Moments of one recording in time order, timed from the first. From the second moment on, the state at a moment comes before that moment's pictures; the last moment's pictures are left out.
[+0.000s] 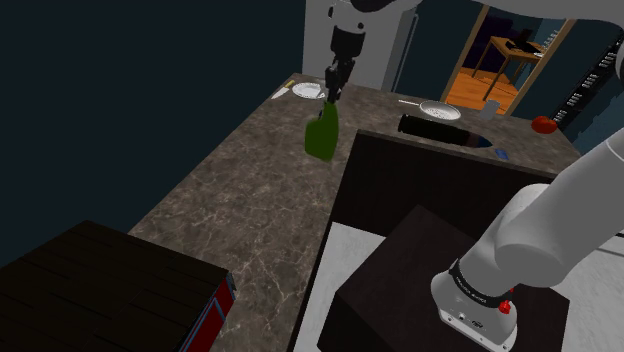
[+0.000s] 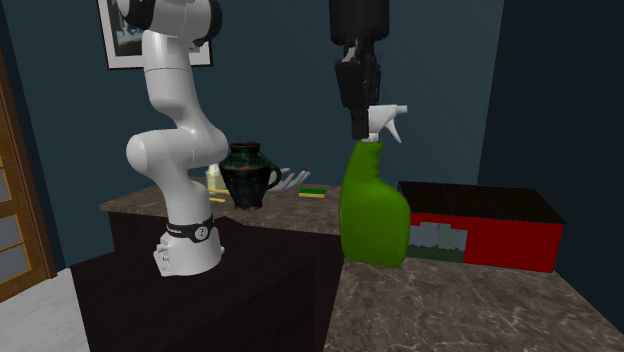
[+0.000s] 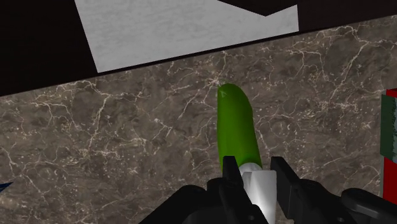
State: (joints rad) arm 0.05 -0.14 -0.03 -1.87 0.07 1.79 -0.28
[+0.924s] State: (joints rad) arm 0.05 -0.10 -0.04 -1.64 0.07 1.60 -0.27
